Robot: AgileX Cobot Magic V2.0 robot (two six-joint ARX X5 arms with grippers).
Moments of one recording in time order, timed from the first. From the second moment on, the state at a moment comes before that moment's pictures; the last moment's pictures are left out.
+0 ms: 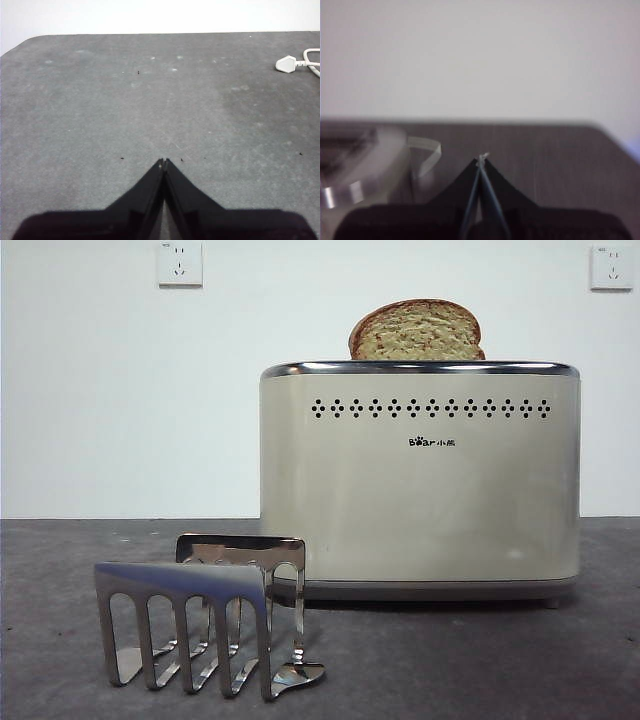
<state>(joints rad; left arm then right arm) -0.07 0.09 0.02 -0.16 -0.13 -0.04 -0.14 0.21 0.33 -0.13 -0.17 -0.03</state>
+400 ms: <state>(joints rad) -0.07 0.09 0.02 -0.16 -0.13 -0.04 -0.05 0.06 0.05 -0.06 -0.14 -0.09</state>
